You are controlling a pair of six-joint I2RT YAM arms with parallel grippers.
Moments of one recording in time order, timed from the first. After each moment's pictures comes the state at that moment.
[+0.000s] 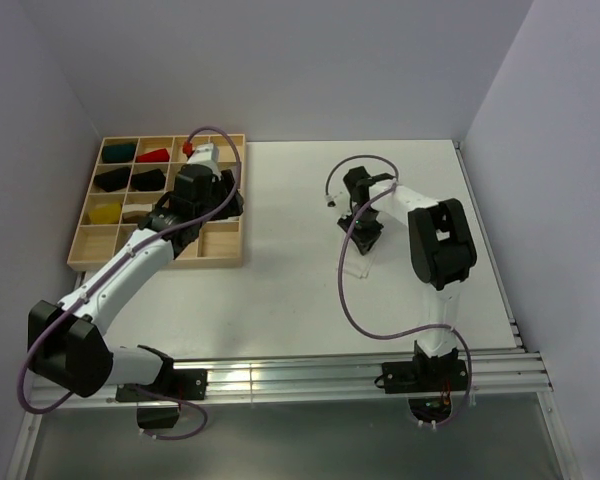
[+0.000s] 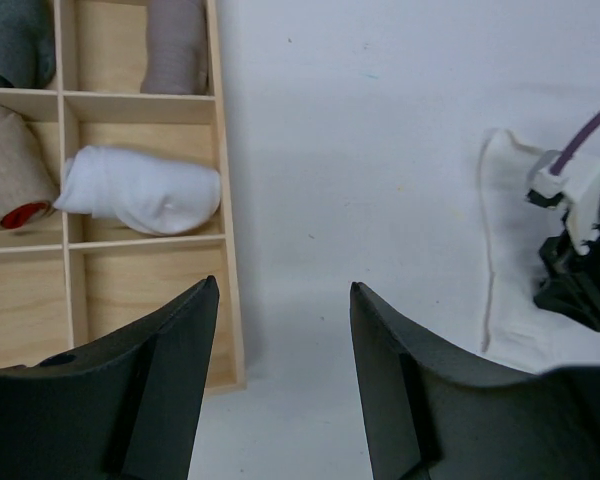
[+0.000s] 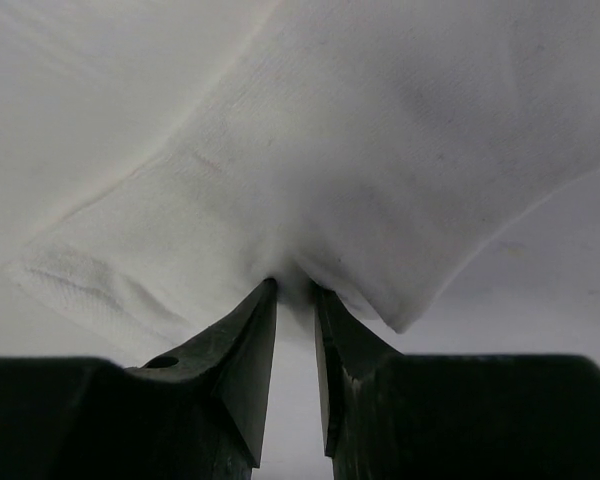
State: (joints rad) left arm -0.43 1.33 1.10 -0.28 -0.15 -0.43; right arm 0.30 2.01 1.42 -0.87 -0.04 -0.37
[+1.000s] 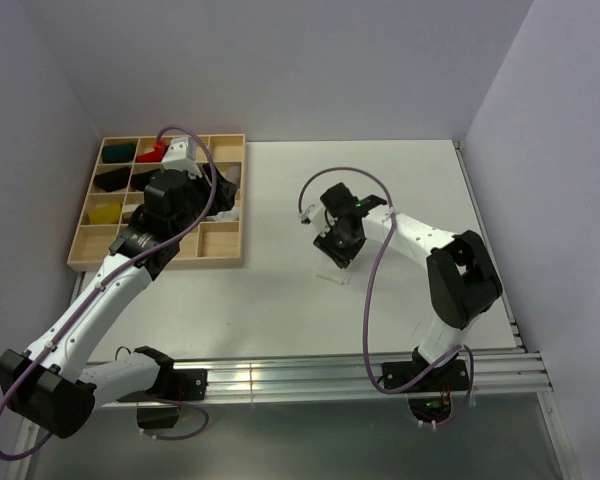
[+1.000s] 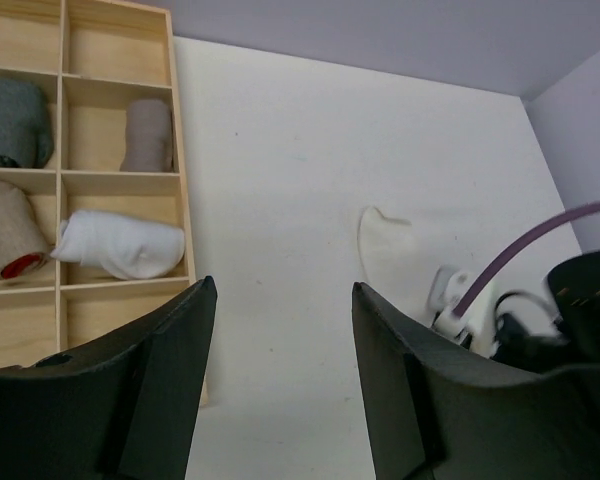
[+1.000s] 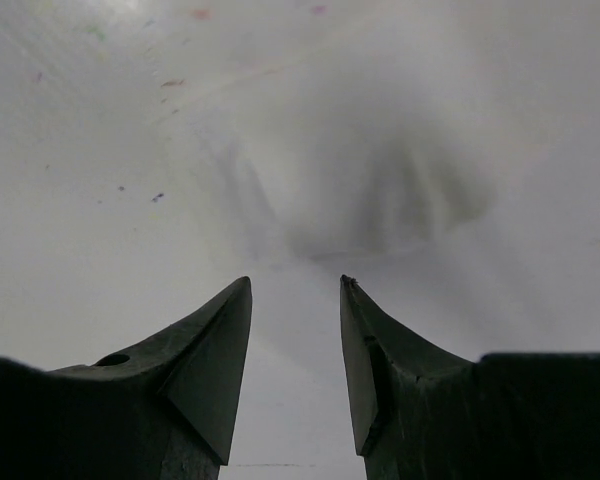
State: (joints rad) left arm -0.45 1.12 1.06 -0.23 -0.14 -0.46; right arm 0.53 1.70 1.23 -0.78 -0.06 -0.36
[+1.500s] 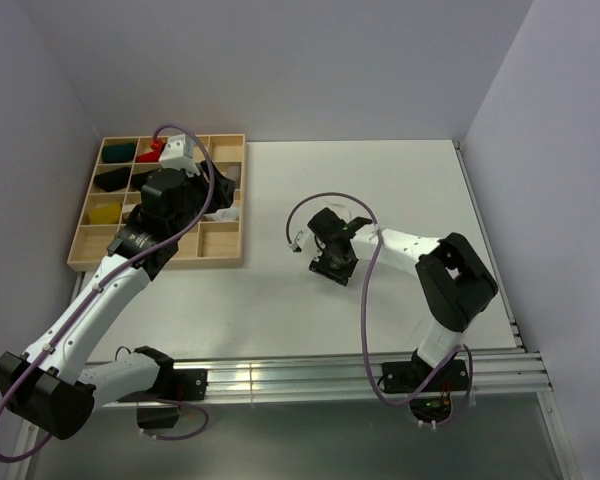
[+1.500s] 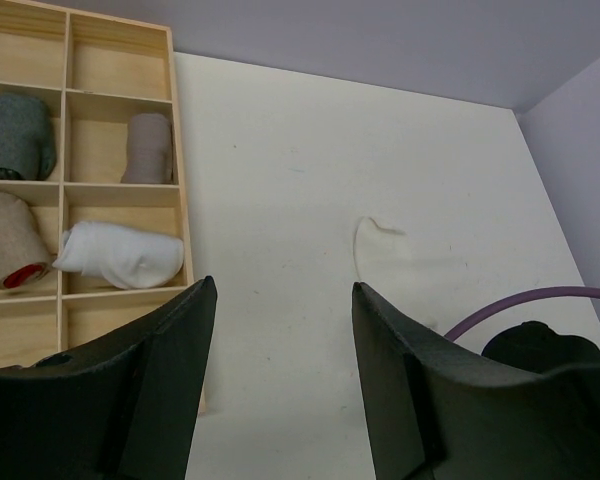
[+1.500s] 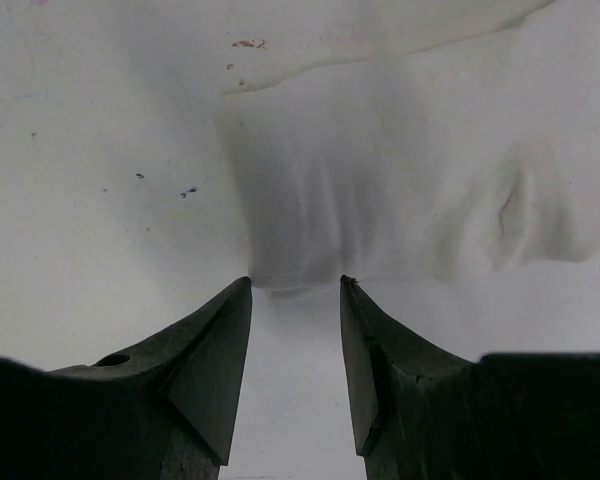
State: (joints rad) left arm -0.45 1.10 1.08 -0.22 -0.15 -0.46; right arm 0.67 1.70 1.06 -0.68 0.03 -0.45
